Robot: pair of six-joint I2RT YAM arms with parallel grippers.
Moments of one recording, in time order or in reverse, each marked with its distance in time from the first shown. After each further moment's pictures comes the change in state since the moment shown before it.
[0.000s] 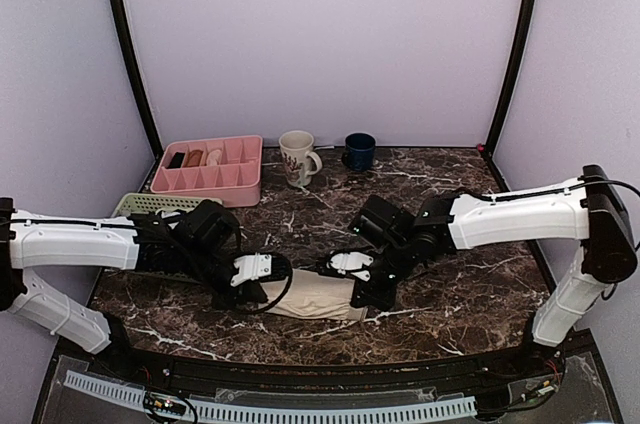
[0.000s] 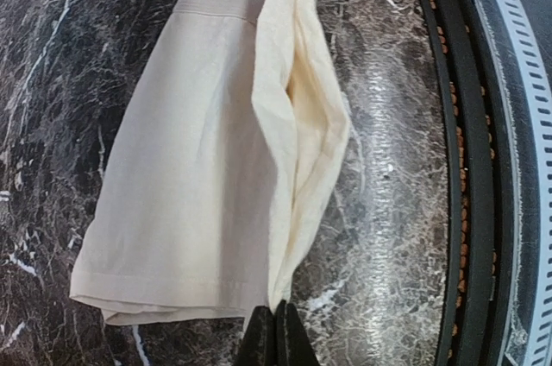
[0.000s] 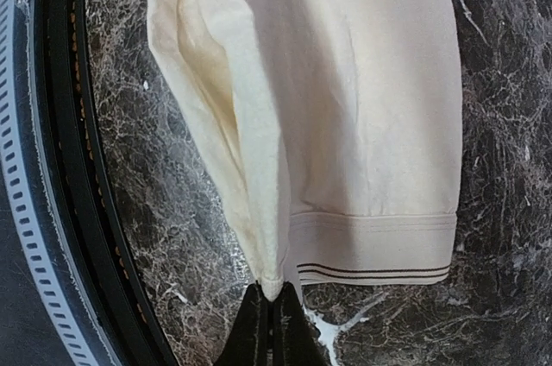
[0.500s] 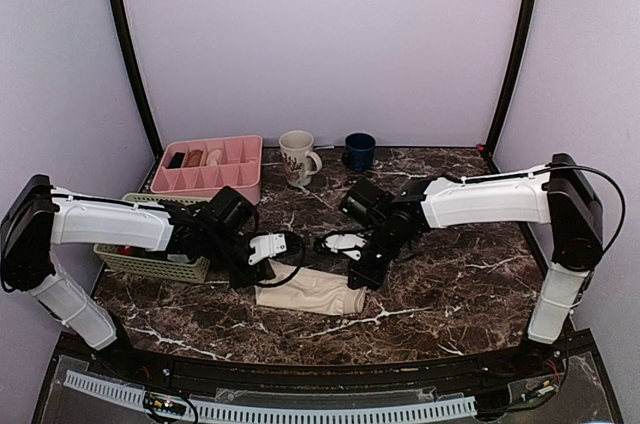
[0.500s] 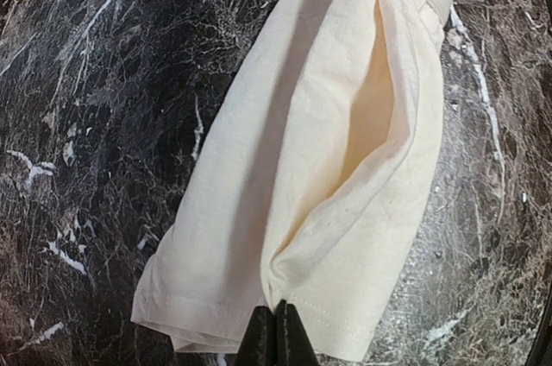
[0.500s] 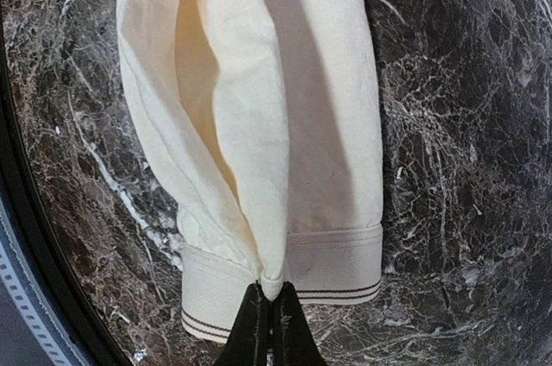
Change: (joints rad) left arm 0.091 0.212 0.103 0.095 -0.109 -0.005; right arm -0.108 0.165 0.169 -0.073 0.018 -0.003
